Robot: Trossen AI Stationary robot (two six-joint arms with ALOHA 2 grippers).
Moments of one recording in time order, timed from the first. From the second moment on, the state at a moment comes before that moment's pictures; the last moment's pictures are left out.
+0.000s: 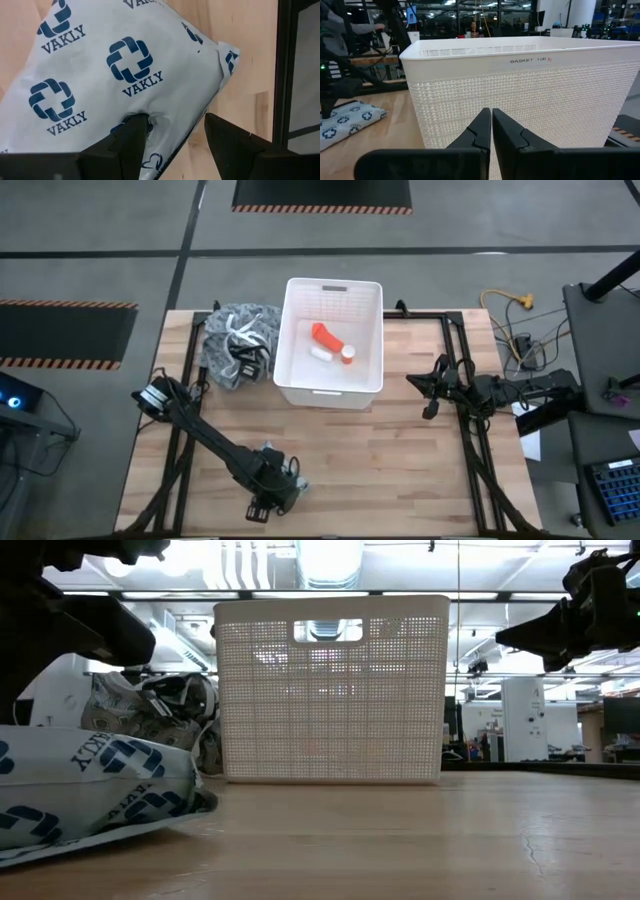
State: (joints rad) left arm -0.62 1.88 1.35 -0.84 0.15 -0.46; right arm 0.19 0.06 0.01 0.06 0.53 0.05
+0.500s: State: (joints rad) left arm -0.63 1.88 1.24 -0.73 0.13 -0.44; right arm 0.19 0.06 0.01 0.06 0.53 0.05
